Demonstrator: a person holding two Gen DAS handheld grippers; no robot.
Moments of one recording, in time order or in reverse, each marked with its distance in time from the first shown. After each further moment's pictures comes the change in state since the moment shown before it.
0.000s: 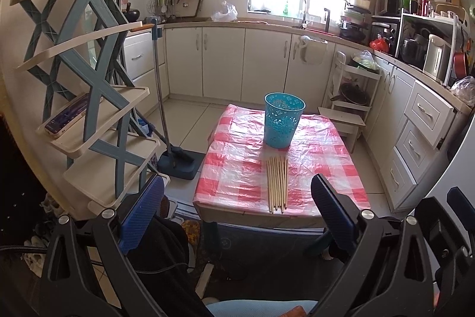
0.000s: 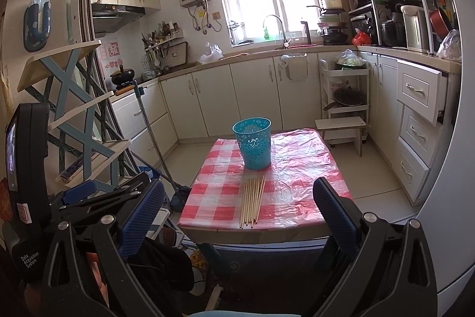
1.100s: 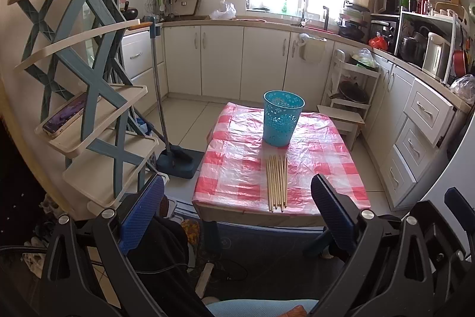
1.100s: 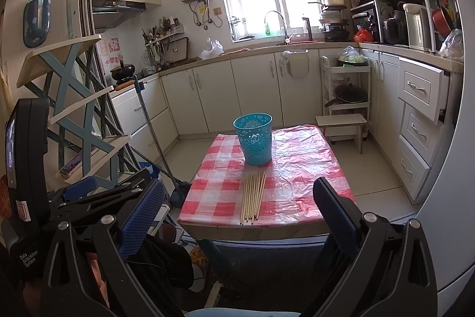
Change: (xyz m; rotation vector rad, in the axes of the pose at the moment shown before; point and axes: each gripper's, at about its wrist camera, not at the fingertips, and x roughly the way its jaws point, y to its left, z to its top) left arm 0.001 -0.003 -0.001 0.004 0.009 -0.005; right arm 0.004 0.008 -0.002 -0.013 0.049 -0.013
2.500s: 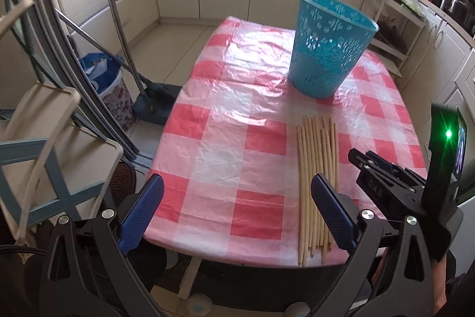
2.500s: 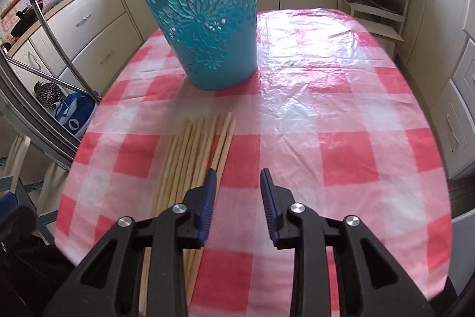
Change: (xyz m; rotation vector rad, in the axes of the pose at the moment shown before) left arm 0.345 -0.012 -0.015 -0.038 0.403 0.032; right arm 0.445 -0.092 -0.055 -0.003 0.513 -0.044
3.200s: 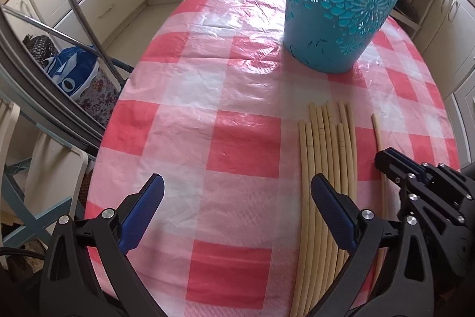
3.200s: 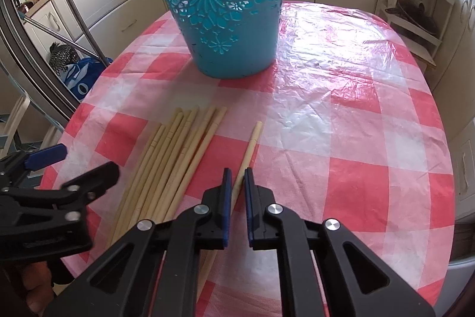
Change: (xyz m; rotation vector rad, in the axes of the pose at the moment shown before) left arm 0.102 -0.043 0.020 0.077 0.116 0.050; right arm 0.027 -0.011 0.009 -0.174 0.065 0.105
